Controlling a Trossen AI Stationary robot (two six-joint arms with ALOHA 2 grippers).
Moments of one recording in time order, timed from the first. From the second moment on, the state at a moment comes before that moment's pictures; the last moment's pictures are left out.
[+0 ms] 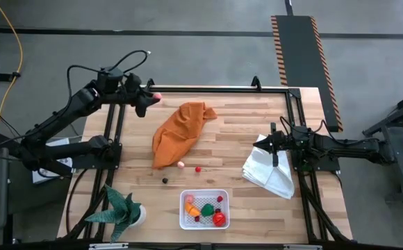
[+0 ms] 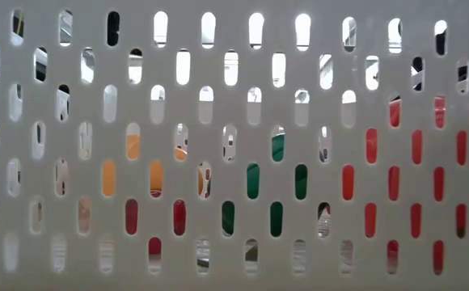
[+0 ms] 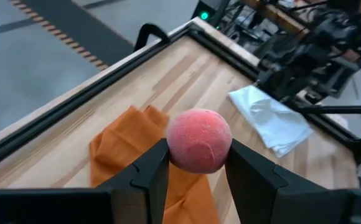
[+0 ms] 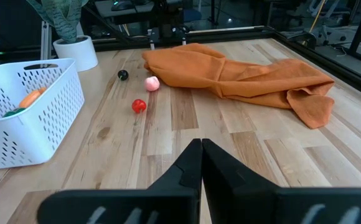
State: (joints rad) left arm 0.90 0.89 0.94 -0.57 0.42 -0.19; right arm -0.16 0.27 0.01 0.03 -0.12 0.02
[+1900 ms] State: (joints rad) left arm 0.27 0.98 1.22 -0.57 0.39 -0.04; right arm -0.16 0.27 0.01 0.03 -0.12 0.02
